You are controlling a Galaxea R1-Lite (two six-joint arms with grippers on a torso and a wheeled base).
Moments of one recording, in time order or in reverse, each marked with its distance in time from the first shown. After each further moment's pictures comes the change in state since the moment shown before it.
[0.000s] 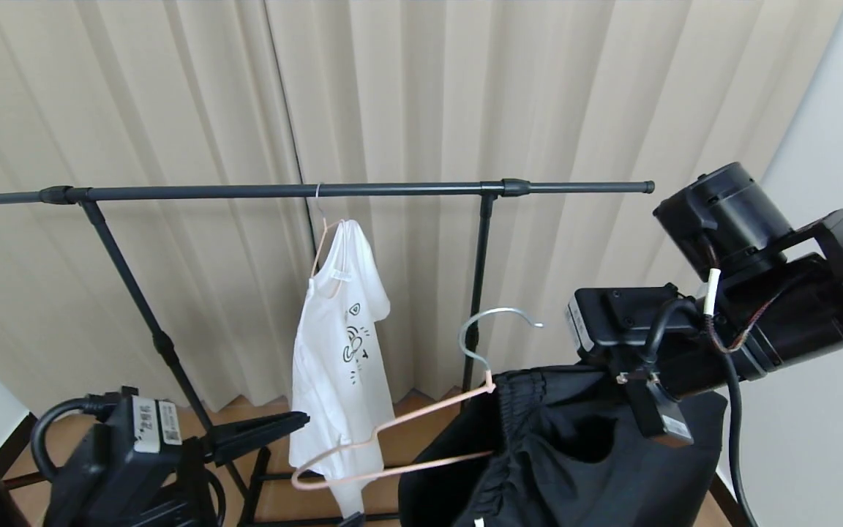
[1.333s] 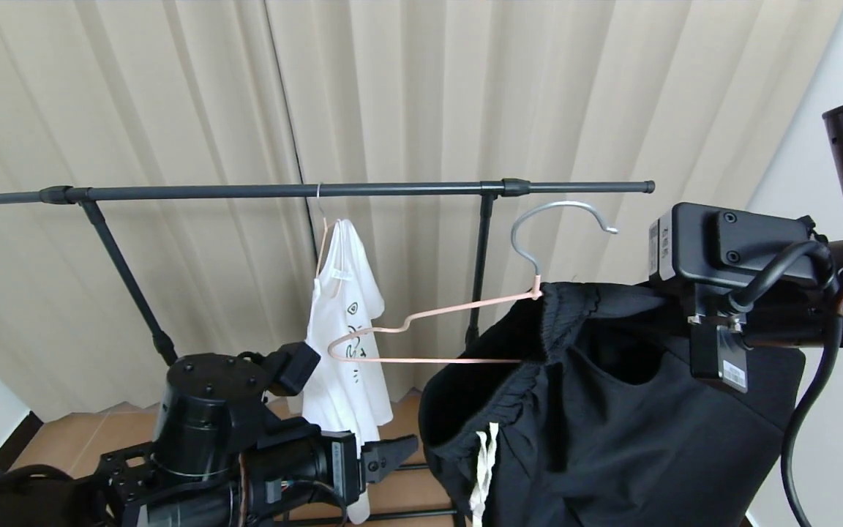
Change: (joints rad) left arm 0.002 0.330 -0.370 0.402 0.115 -0.543; right arm 0.023 -0.213 0.071 -0.206 -0.278 0.059
